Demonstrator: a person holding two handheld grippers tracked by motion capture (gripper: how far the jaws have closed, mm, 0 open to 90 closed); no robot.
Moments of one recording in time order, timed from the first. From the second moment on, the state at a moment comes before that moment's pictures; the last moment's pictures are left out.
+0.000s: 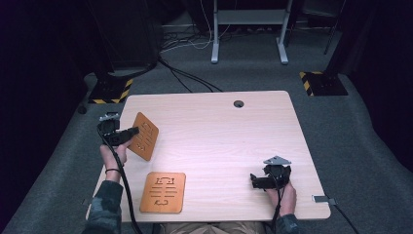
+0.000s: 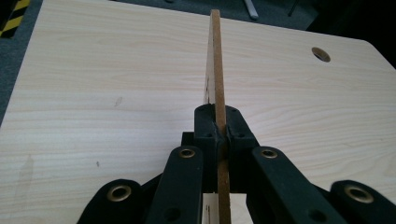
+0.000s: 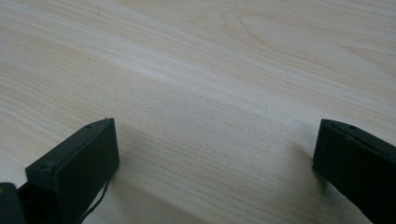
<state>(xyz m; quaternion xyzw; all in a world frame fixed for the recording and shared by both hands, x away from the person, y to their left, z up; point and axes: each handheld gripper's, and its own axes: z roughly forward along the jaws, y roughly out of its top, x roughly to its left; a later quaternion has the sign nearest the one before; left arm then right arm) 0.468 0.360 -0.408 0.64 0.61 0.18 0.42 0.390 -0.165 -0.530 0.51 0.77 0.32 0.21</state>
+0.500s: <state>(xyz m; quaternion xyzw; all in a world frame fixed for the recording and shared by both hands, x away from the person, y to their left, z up) 0.490 0.370 -0.423 0.64 0.64 0.16 0.40 0.390 -0.165 -0.530 0.51 0.77 0.32 0.22</state>
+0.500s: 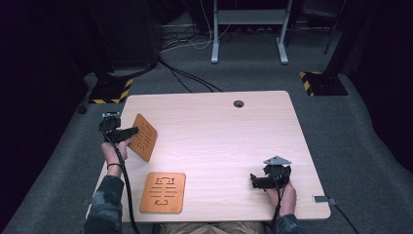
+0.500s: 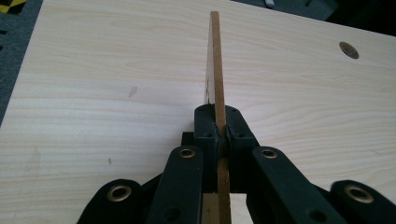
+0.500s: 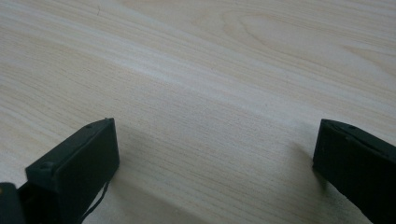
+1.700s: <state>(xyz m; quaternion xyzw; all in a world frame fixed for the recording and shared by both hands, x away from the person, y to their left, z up) 0.504 0.396 -0.446 0.64 0.65 0.19 0.35 0.390 -0.165 -0.530 0.51 0.77 0.32 0.22</state>
